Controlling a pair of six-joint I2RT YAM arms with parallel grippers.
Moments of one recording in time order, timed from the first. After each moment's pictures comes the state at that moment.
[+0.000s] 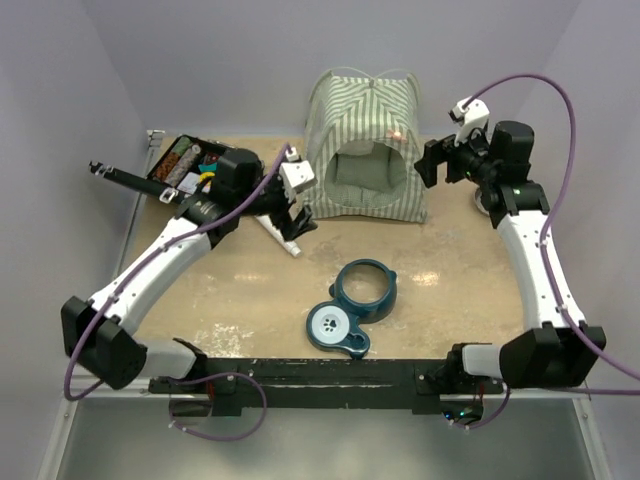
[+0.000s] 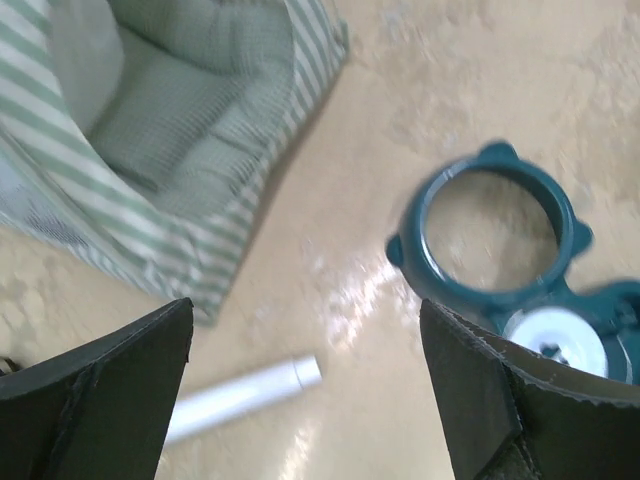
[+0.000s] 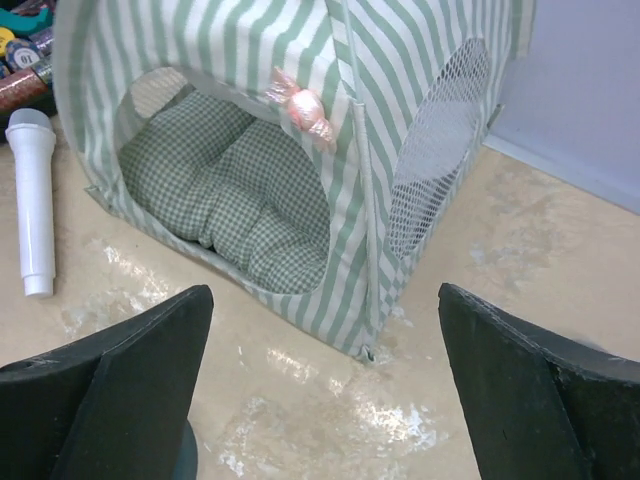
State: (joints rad) left arm -0.53 1.40 1.30 -0.35 0.53 0.35; right arm 0.02 1.34 1.35 -0.38 -0.40 -0.18
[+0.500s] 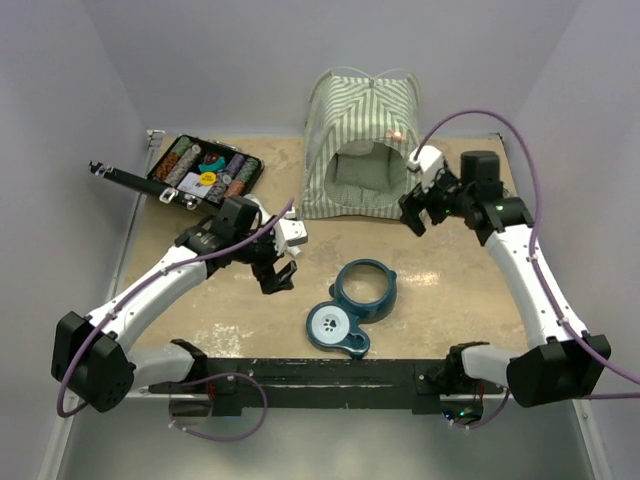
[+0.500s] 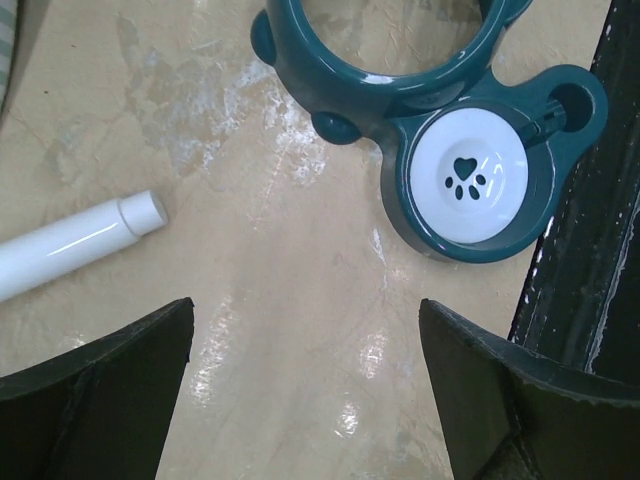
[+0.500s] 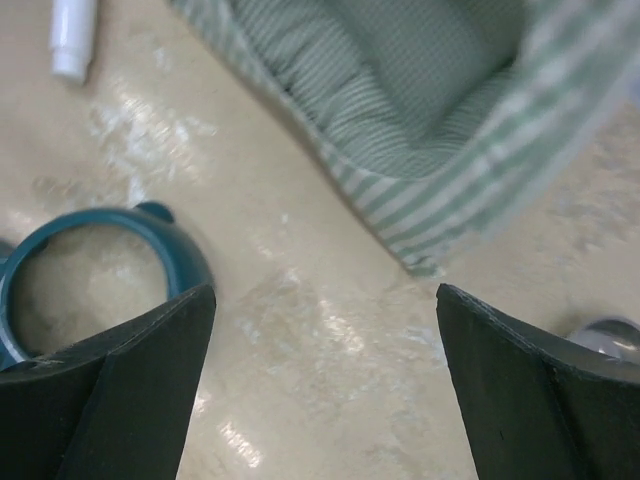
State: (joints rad) left arm -0.52 1.21 0.94 -0.63 0.55 0.48; right arm 0.10 1.22 1.26 -0.68 -0.43 -0.50
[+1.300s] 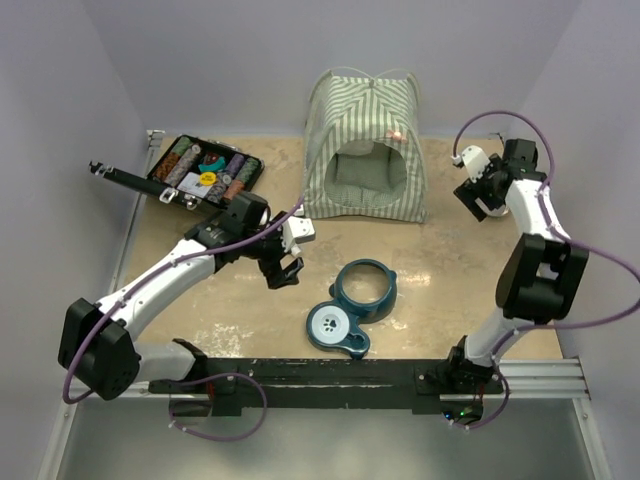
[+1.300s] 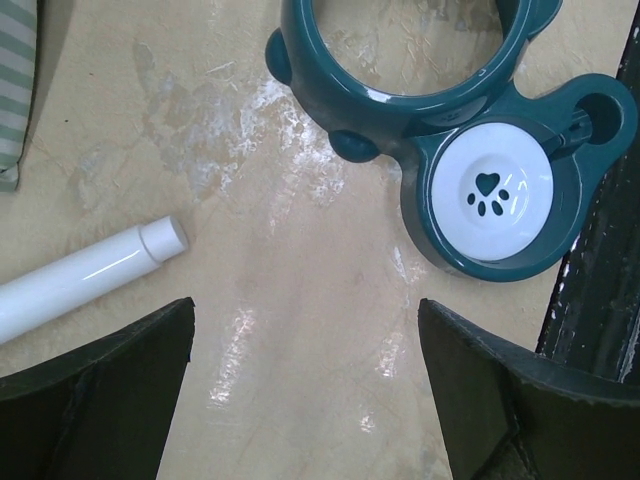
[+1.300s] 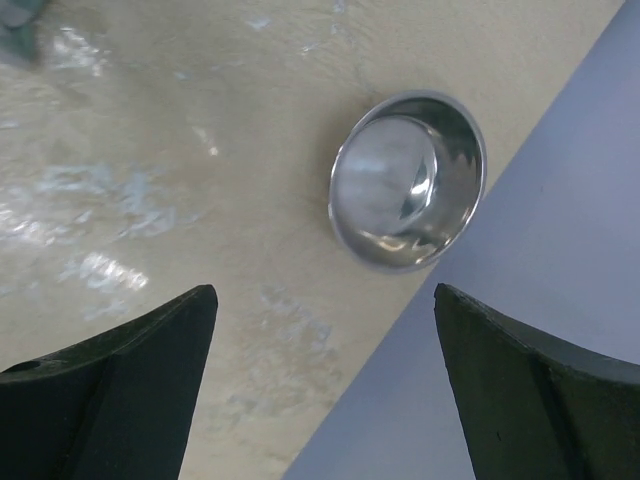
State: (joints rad) left arm -0.55 1.27 0.96 -0.59 0.52 0.50; right arm -0.24 1.65 1.35 -0.62 -0.14 -0.94
